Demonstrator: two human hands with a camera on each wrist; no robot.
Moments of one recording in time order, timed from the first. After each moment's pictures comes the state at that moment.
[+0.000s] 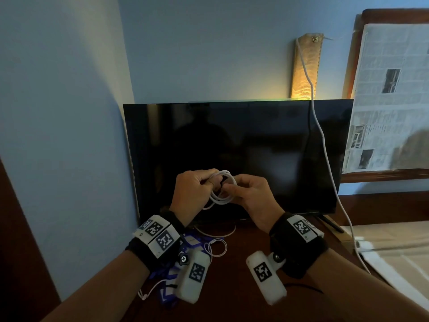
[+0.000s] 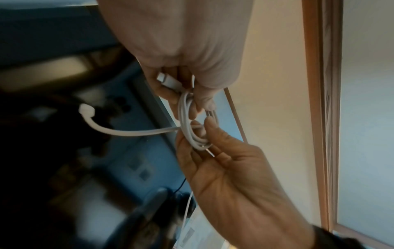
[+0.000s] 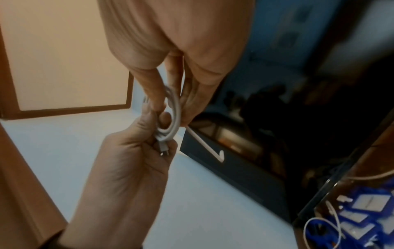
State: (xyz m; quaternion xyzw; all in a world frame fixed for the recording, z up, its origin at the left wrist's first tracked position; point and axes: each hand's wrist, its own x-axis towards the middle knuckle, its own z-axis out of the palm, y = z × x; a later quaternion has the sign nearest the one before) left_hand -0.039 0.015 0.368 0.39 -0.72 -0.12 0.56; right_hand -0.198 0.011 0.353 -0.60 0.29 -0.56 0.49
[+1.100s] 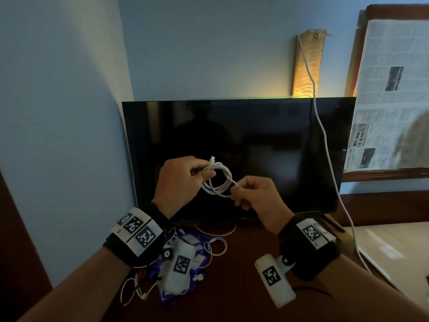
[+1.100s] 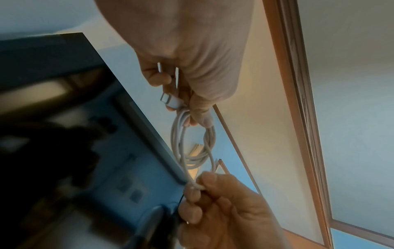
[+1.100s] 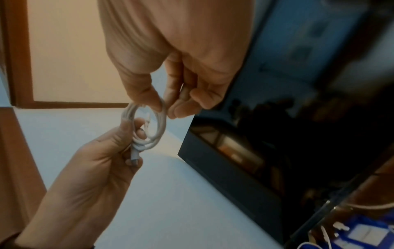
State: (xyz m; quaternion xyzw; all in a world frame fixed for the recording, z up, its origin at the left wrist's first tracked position) left_hand -0.018 0.014 0.389 0.42 -0.74 -0.02 0.53; right_hand -0.214 0.005 0.348 -0.64 0.35 -0.54 0.42
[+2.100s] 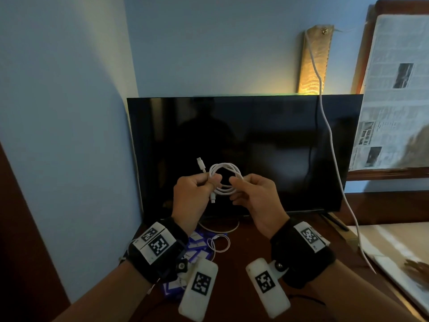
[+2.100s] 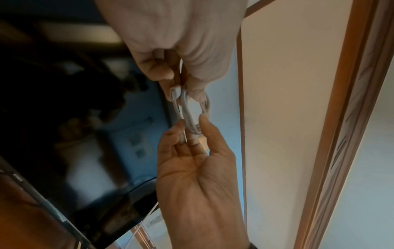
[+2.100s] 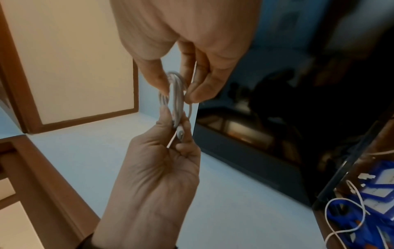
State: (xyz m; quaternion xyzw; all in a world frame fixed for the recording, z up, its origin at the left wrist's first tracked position) left_hand -0.043 0.035 0.359 0.48 -0.59 -0.27 0.60; right_hand -0.188 0.022 0.350 -0.51 0.33 -0.61 0.51
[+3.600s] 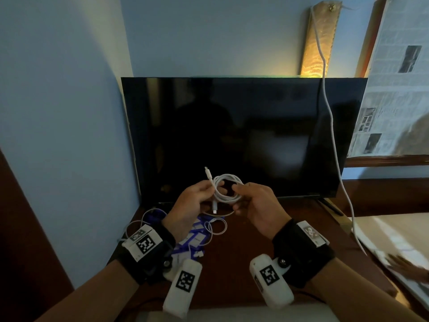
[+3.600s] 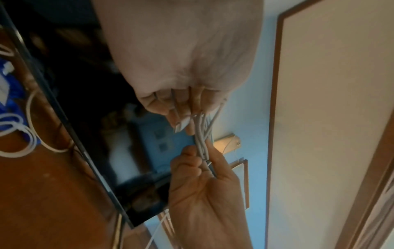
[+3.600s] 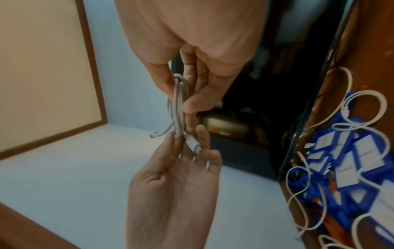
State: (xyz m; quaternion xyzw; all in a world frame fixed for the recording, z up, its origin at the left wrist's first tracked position) left_hand -0.031 0.035 0.306 0.41 -0.58 -0.49 0.51; right_hand -0.203 0.018 0.300 -0.48 0.35 -0.53 0.60
